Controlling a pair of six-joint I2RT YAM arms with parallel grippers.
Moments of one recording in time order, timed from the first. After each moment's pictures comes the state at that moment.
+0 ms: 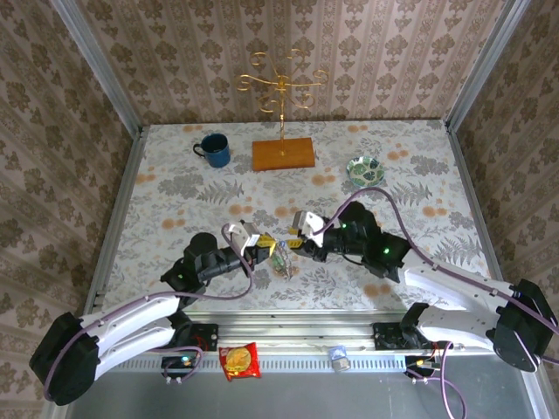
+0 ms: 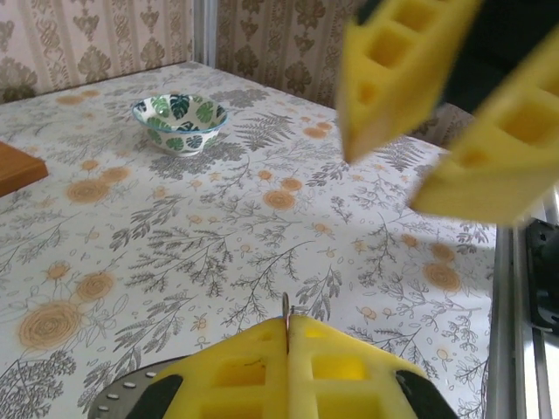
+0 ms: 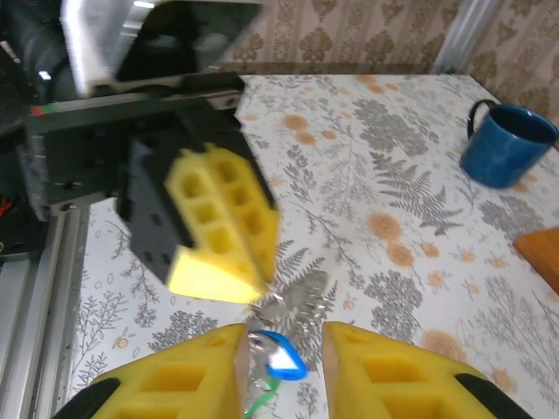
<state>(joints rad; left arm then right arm) -0.79 0.86 0.25 0.45 0.40 -0.08 0.77 1.10 0.70 0.01 -0.38 -0.32</state>
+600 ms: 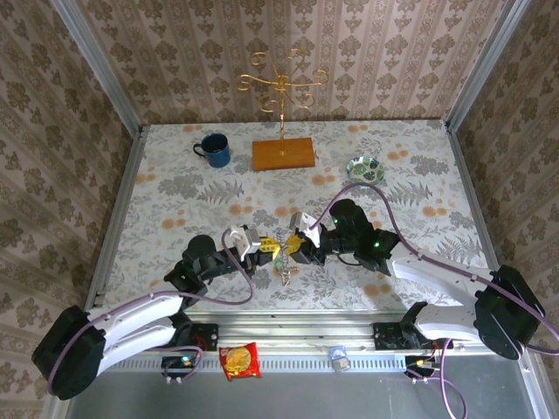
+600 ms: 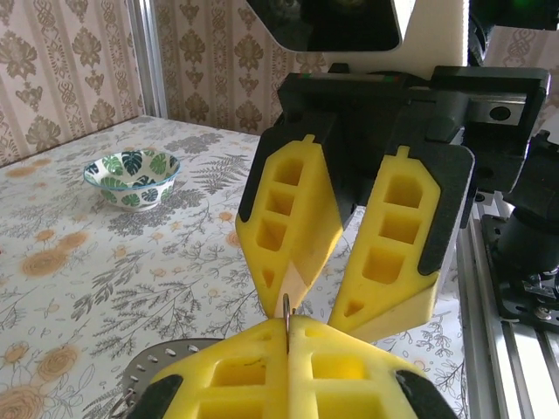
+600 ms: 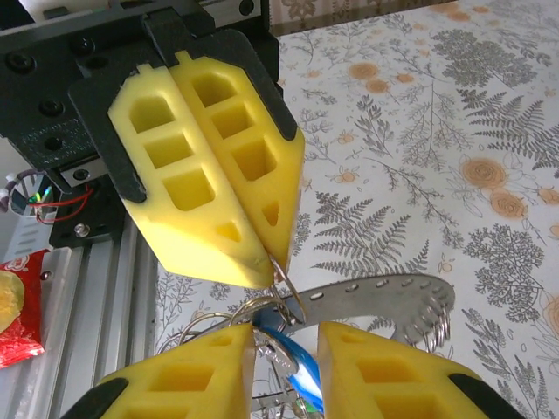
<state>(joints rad) -0.79 0.92 0.22 0.62 0.52 -0.01 0.74 1.21 0.69 0.00 -0.55 -0.22</state>
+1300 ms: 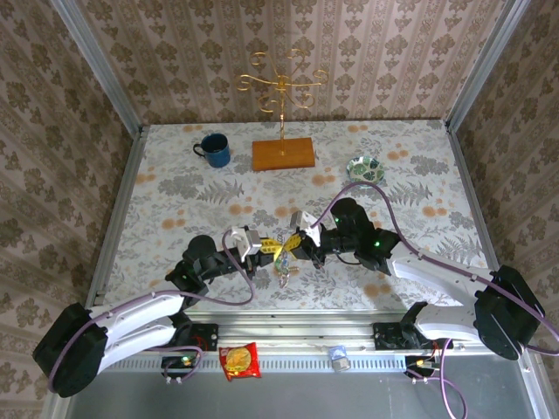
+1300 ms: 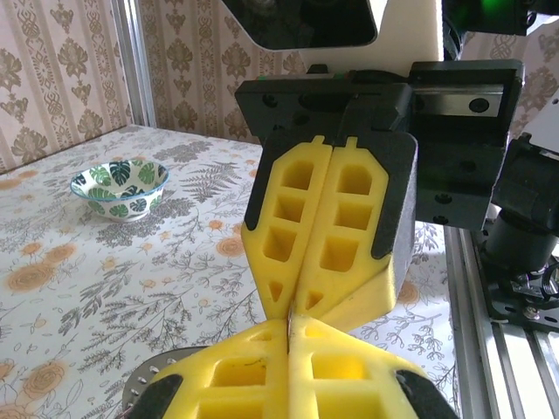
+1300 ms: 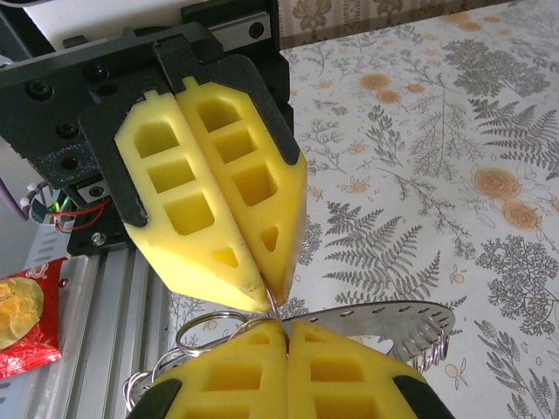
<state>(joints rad) -0.79 0.93 0.22 0.65 0.54 0.00 0.73 1.21 0.70 0.01 -0.59 -0.21</state>
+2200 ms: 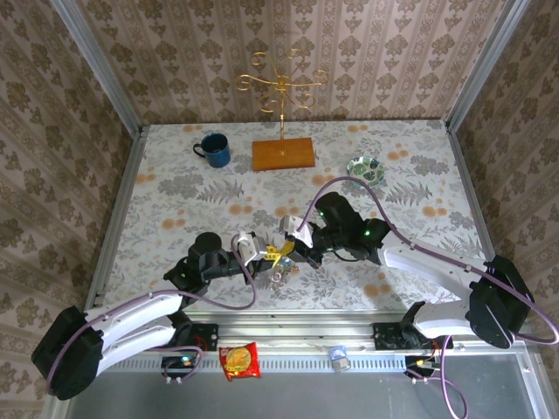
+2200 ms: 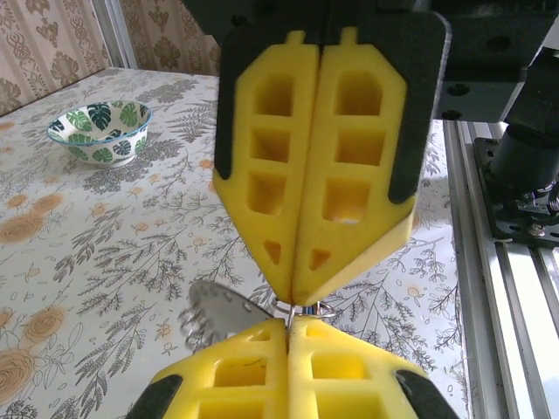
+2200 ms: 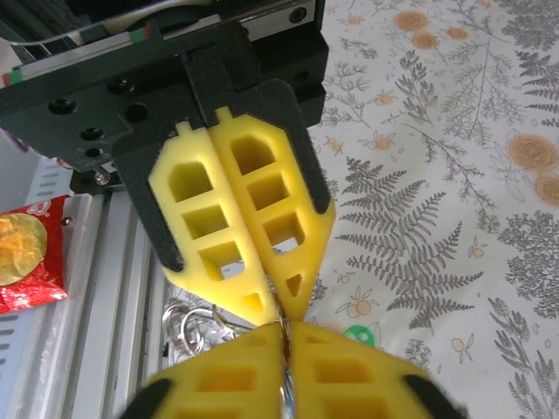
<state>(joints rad) -0.79 0.91 0.26 0.41 0.55 0.15 0.78 1.30 0.87 -0.28 -0.54 -0.36</state>
